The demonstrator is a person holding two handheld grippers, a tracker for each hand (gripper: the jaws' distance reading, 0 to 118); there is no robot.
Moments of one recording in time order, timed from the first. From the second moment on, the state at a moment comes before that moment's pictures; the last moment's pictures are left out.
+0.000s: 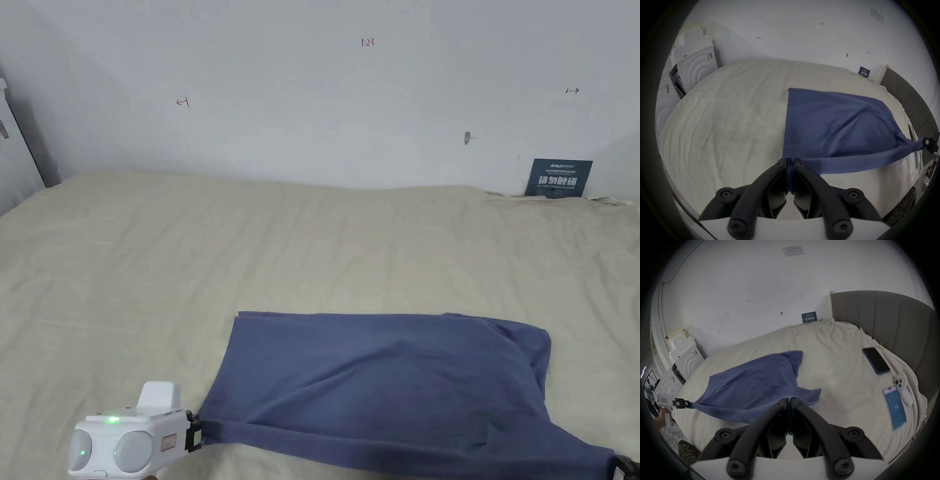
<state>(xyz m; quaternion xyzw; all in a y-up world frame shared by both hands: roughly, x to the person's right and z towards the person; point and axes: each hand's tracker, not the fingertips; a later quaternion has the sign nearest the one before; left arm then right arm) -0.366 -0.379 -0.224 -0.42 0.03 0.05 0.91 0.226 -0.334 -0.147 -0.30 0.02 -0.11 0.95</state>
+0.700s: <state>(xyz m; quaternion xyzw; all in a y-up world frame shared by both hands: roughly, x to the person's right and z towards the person) -0.372 -0.424 -0.108 -0.46 0.04 0.04 0.89 0.209 -0.366 -0.041 -0.37 0.00 -0.11 0.92</state>
